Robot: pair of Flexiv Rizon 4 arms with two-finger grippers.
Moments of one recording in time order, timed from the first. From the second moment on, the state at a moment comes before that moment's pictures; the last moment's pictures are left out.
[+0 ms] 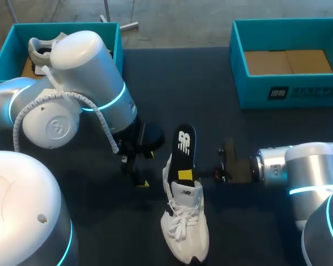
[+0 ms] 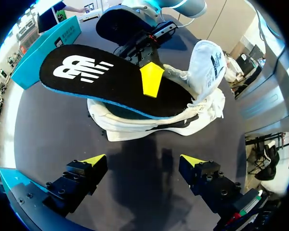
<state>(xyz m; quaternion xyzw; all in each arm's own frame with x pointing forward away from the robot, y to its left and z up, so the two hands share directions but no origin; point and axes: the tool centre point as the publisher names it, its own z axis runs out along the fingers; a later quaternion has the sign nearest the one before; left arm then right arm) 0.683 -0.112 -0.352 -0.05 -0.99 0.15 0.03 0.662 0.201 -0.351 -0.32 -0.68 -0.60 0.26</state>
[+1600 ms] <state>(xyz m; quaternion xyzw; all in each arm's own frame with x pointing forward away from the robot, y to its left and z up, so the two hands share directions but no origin) 0.683 -0.112 -0.352 -0.05 -0.99 0.15 0.03 0.681 0.202 -0.339 -0.33 -0.67 -0.62 0.25</state>
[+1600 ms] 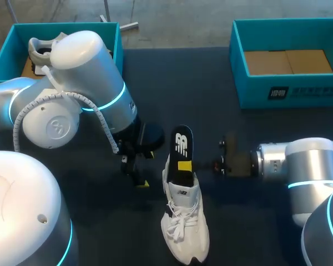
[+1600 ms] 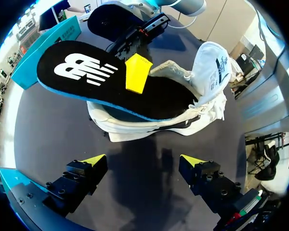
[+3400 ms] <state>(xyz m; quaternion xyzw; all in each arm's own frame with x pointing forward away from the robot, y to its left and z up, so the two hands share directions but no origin) 0.683 -0.112 -0.352 -0.05 -0.99 0.15 0.03 0.681 0.202 -0.336 -0.34 -0.66 -0.62 0.24</state>
